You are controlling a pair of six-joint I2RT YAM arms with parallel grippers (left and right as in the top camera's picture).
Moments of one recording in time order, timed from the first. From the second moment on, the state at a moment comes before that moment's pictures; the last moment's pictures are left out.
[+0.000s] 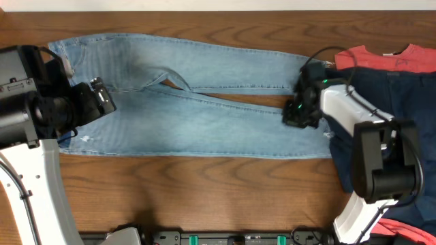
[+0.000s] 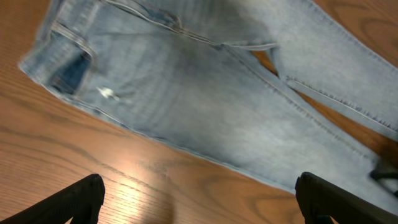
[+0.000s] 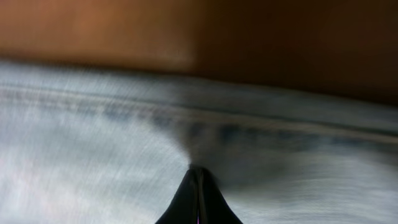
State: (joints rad) left arm 0.27 1.34 1.68 -1.43 0.13 -0.18; right arm 0.12 1.95 1.22 -0.74 -0.20 0.35
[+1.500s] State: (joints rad) left arm 0.87 2.22 1.65 -1.12 -0.06 -0.47; right arm 0.18 1.63 1.48 -1.09 -0.28 0.18
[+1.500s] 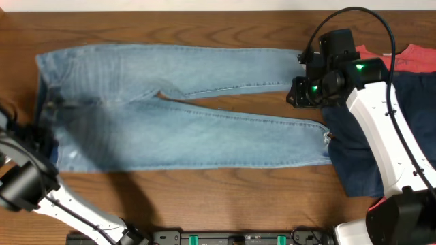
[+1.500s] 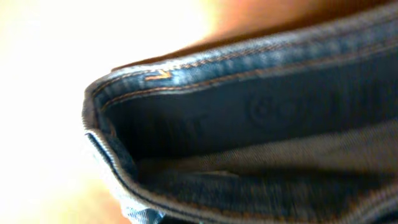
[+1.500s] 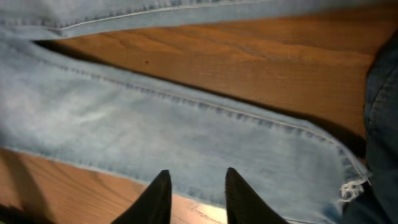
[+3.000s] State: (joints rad) left arm 1.05 1.80 1.47 -1.07 0.00 -0.44; right arm 0.04 1.76 1.08 -0.84 -0.45 0.24
